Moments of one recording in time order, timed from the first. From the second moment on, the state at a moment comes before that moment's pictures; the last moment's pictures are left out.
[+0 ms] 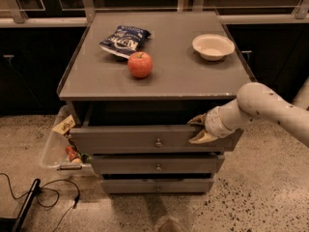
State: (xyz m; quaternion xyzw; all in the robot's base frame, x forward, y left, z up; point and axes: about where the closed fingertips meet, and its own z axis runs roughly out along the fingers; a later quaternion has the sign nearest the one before) arm 0.587 -0.170 0.637 -0.72 0.61 0.08 0.30
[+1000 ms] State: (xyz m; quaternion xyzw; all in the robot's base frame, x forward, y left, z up) arm 0.587 -0.176 0.633 -0.72 0.62 0.12 0.30
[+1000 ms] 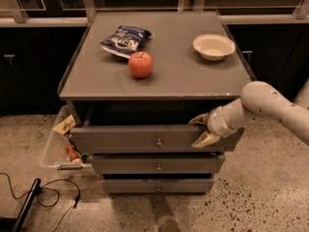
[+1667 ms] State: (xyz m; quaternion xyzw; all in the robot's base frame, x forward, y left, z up) arm 0.576 -0.177 0.635 -0.72 0.62 0.12 0.30
